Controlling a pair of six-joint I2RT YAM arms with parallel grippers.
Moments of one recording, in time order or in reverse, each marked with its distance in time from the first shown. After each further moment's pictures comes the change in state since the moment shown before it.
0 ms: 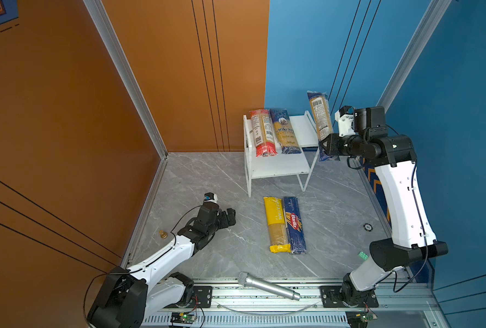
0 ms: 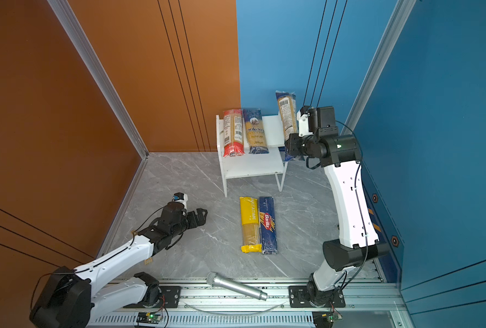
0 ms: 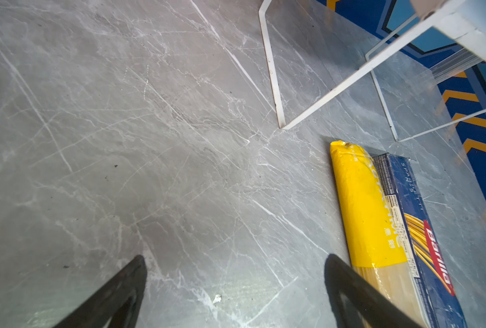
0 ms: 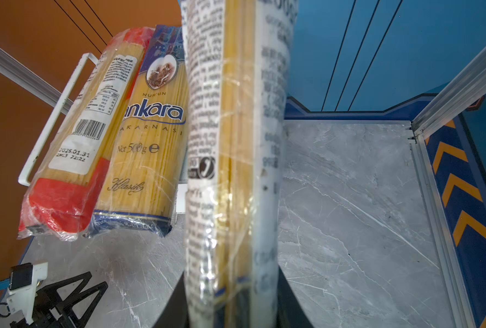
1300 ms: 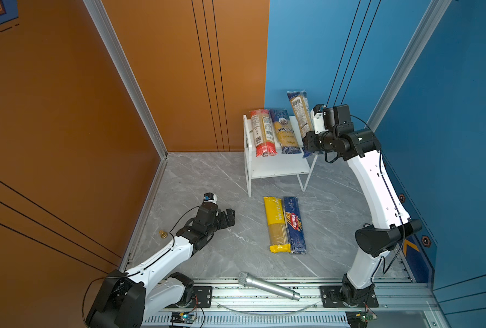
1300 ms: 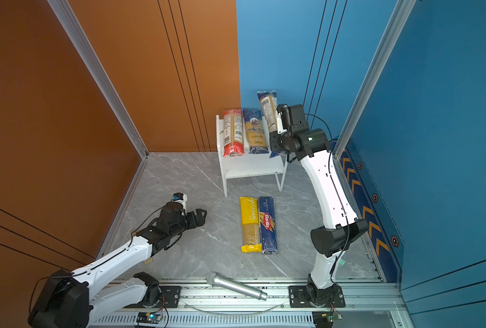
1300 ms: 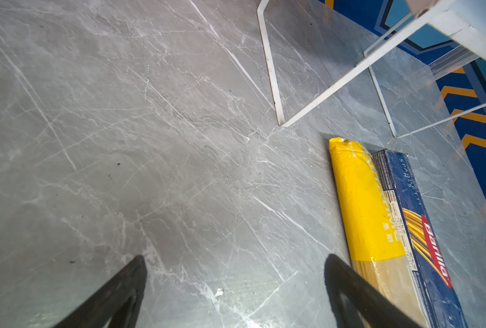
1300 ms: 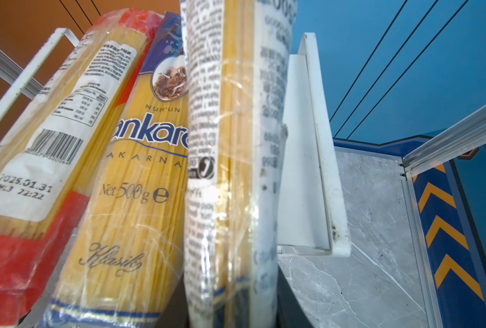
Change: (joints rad) left arm 0.009 -0.018 0.000 -0.026 0.008 0.012; right arm 0.135 0.158 0.082 0.086 0.183 -0.077
